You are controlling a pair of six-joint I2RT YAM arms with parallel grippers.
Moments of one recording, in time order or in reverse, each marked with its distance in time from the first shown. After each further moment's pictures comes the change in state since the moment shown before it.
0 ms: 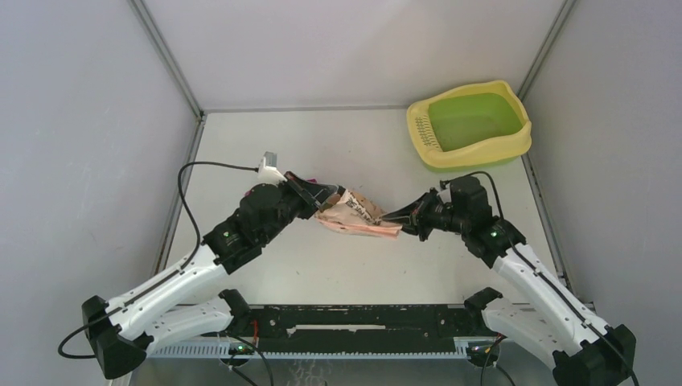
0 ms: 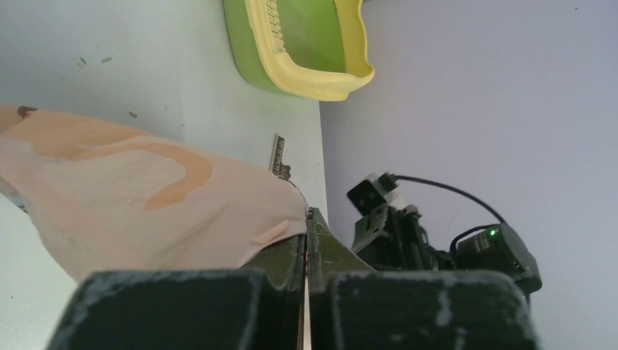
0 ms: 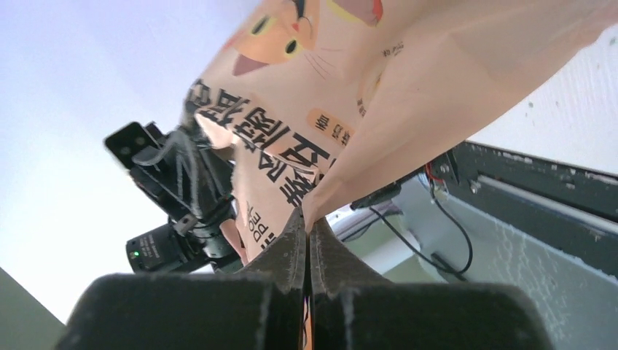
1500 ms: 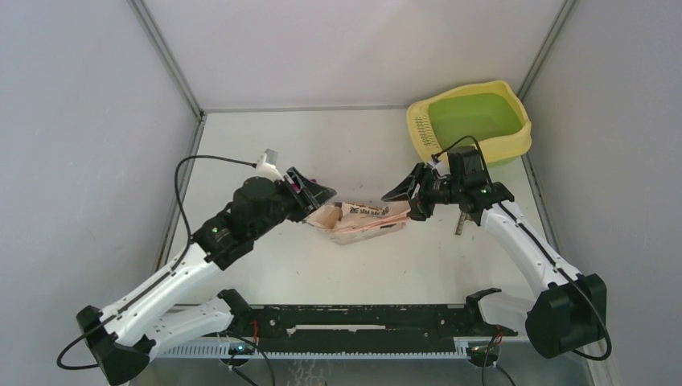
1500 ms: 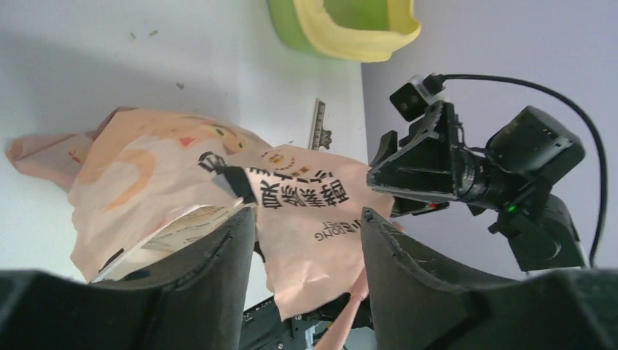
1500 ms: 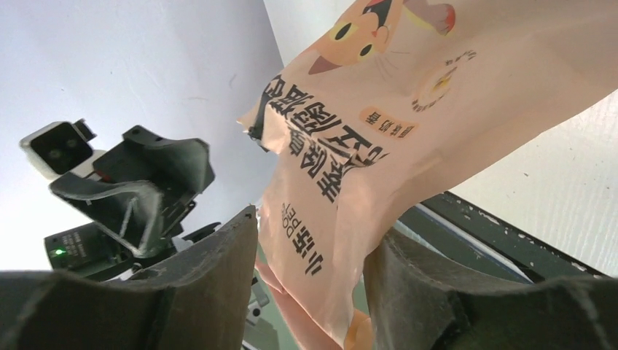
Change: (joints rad) left arm 0.081 -0.008 0.050 -0.198 0.143 0.097; right arm -0.214 0.343 0.237 -0.144 -0.242 -0.519
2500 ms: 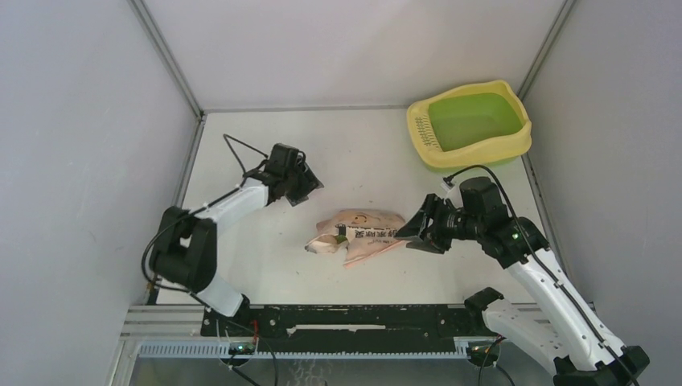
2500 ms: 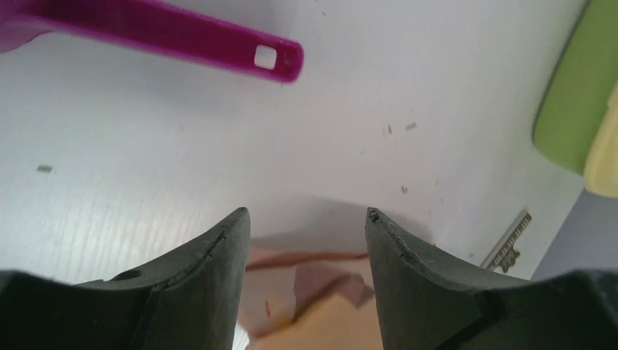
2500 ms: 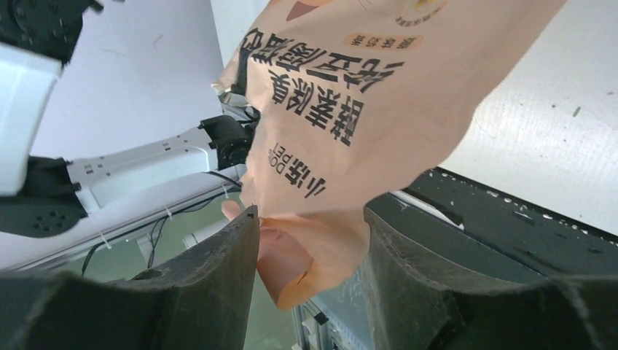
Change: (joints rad) left arm 0.361 0.618 0.126 0.007 0.096 0.138; right arm 0.175 -0.385 -0.021 -0.341 0.247 -0.148
